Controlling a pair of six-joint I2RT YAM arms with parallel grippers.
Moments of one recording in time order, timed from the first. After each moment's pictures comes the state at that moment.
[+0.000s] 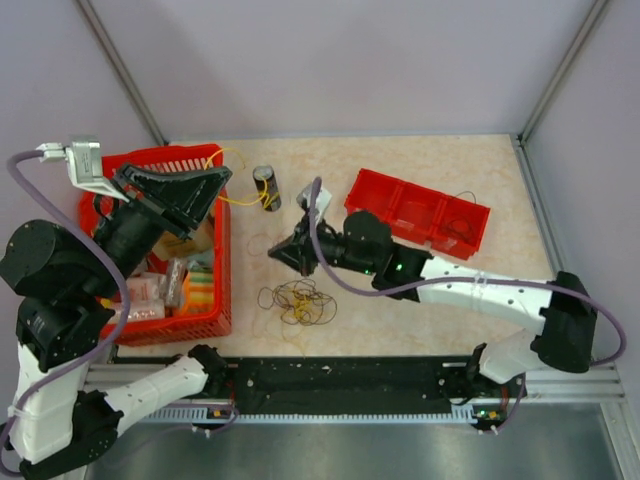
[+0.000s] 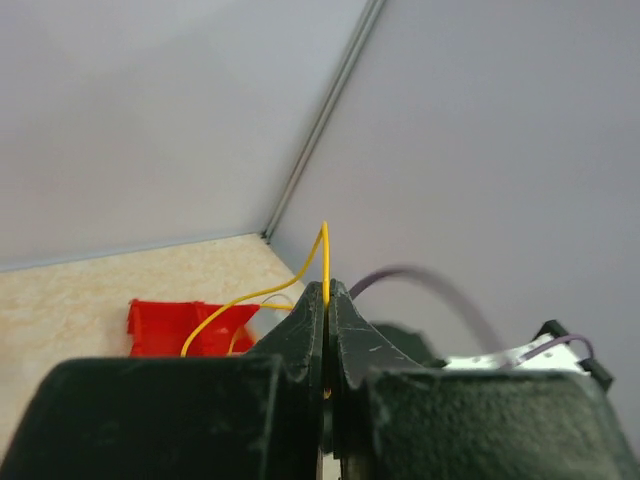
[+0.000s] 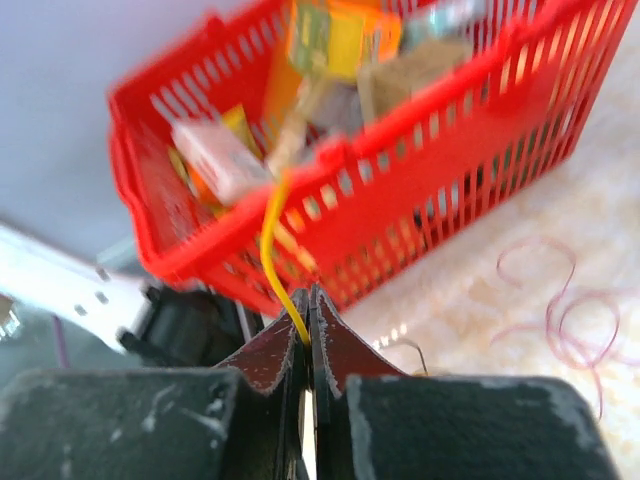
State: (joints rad) left arm -0.70 0.87 1.72 -0.52 0.02 -0.50; right arm 1.12 1.44 1.07 0.28 -0.16 0.33
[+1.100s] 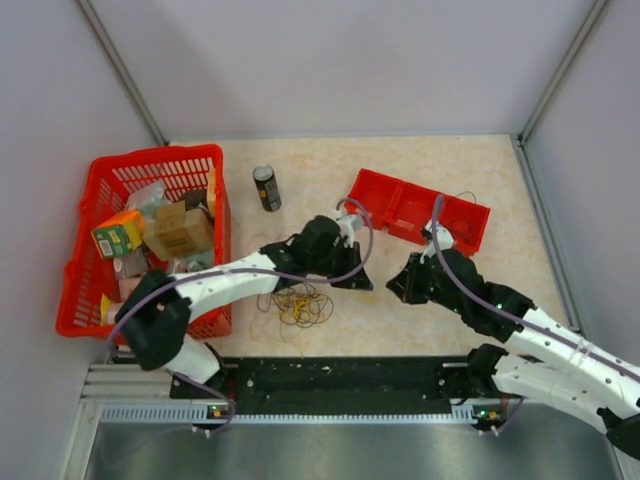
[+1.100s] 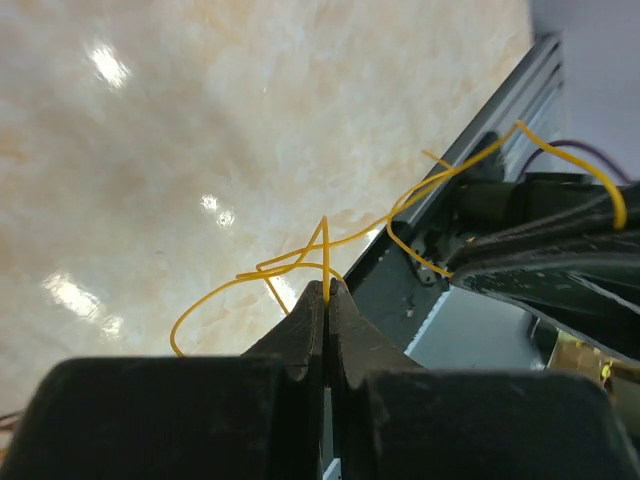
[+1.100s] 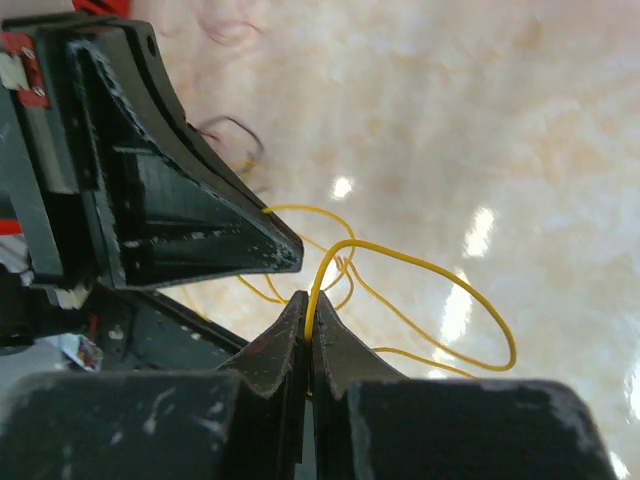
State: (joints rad) left arm -0.85 1.43 0.95 -0.10 0.39 -0.73; right arm 0.85 0.75 0.67 -0.44 0.12 0.72
